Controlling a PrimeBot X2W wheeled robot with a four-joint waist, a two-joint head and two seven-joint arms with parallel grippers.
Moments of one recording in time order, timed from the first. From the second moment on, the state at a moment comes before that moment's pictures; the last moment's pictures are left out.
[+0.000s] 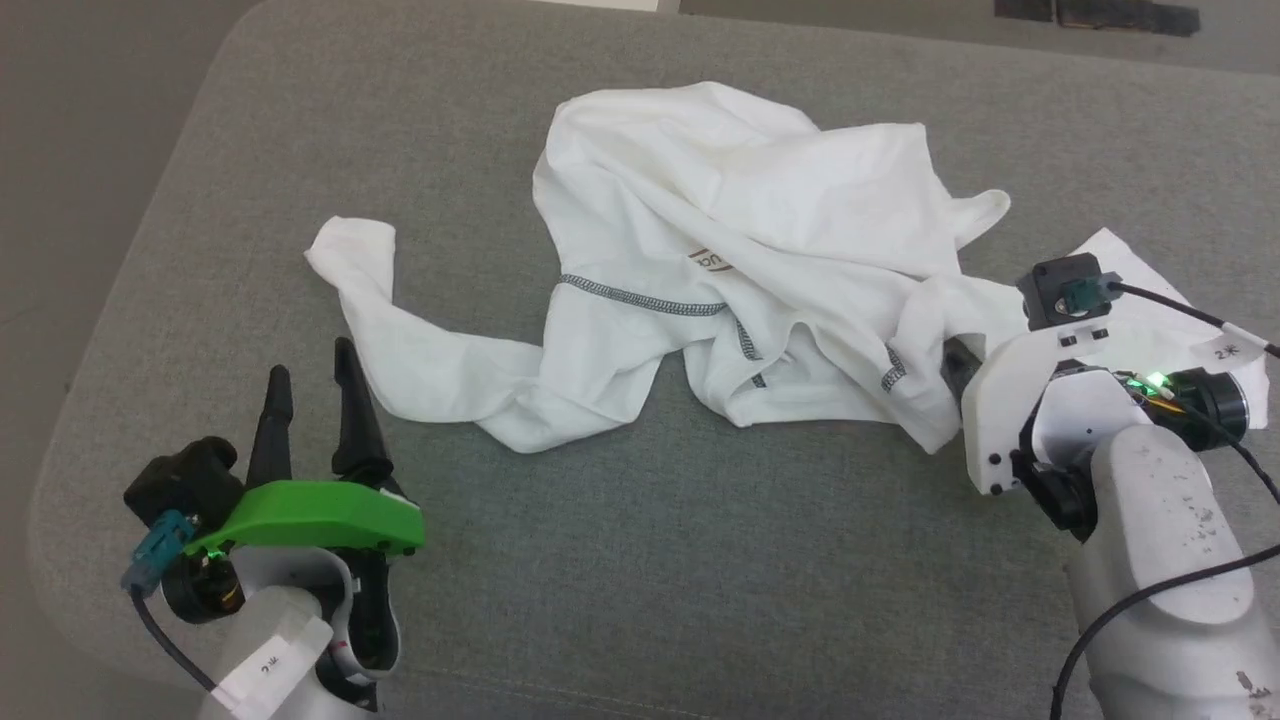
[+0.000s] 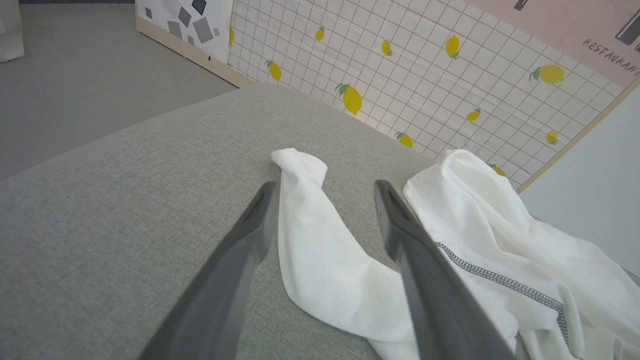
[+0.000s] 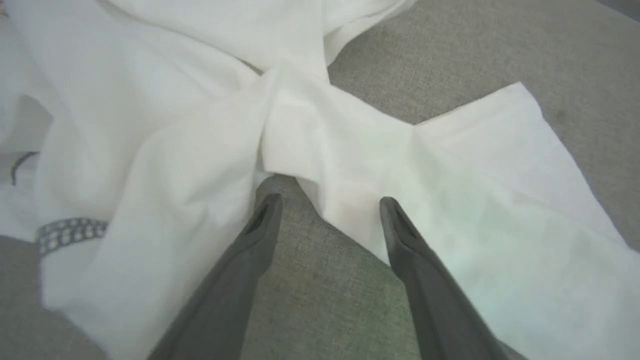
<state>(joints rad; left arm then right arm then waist) -0.22 0.11 -0.06 0.18 -0.57 0.10 -0.26 -0.49 -0.07 -0.05 0.44 -0.07 0.13 0.52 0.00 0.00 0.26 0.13</state>
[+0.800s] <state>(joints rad) -0.23 0.10 -0.07 0.23 -0.55 0.06 -0.26 -0.39 -0.37 -0.23 0.38 0.06 0.13 0.59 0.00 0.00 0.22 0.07</state>
